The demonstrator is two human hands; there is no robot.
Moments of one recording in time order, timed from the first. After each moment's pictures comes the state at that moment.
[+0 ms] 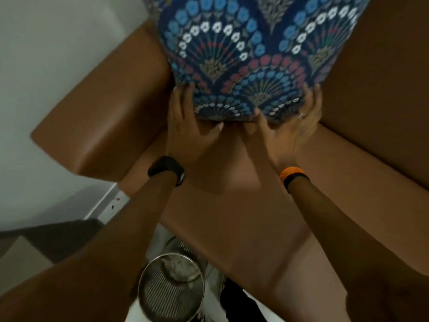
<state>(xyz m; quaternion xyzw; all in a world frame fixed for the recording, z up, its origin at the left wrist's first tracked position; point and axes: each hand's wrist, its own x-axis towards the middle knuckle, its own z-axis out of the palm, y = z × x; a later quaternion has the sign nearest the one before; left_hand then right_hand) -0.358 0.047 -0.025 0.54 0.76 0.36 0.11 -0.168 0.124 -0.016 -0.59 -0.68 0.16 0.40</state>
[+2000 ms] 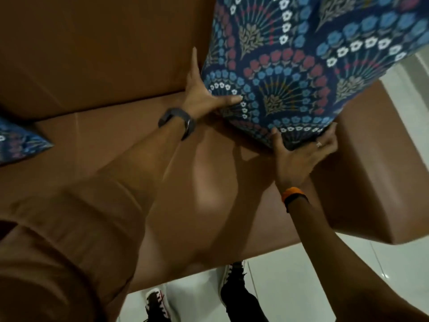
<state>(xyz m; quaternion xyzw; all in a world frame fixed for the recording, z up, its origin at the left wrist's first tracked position) 0.433 0.060 -0.025 0.70 0.42 0.19 0.55 0.566 -0.144 -0.061 -0.89 -0.18 0.05 0.42</state>
